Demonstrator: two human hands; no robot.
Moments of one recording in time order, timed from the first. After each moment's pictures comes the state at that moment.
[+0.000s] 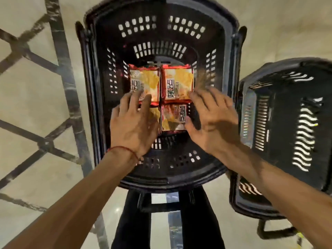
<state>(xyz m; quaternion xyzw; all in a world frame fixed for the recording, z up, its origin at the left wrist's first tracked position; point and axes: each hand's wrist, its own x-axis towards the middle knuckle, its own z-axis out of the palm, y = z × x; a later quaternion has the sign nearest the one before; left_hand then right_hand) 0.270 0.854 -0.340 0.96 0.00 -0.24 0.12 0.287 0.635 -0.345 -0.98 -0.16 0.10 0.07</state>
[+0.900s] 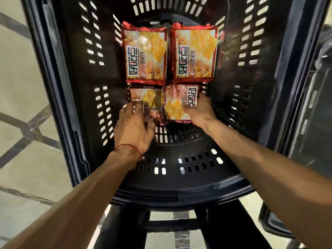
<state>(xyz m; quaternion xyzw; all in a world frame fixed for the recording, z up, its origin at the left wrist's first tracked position) 0.210 0.860 -0.494 0.90 0.14 -0.37 0.17 0.260 0.663 -0.555 -0.77 0.32 0.41 0.37</state>
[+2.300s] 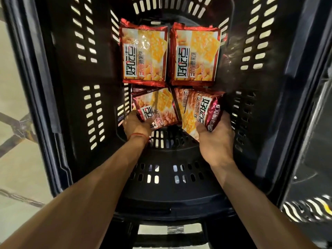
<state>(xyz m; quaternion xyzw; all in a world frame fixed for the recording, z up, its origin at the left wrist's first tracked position) 0.207 0.830 -0.580 0.74 0.49 -0.29 0.36 0.227 0.654 -0.473 -0.80 0.39 0.29 0.35</state>
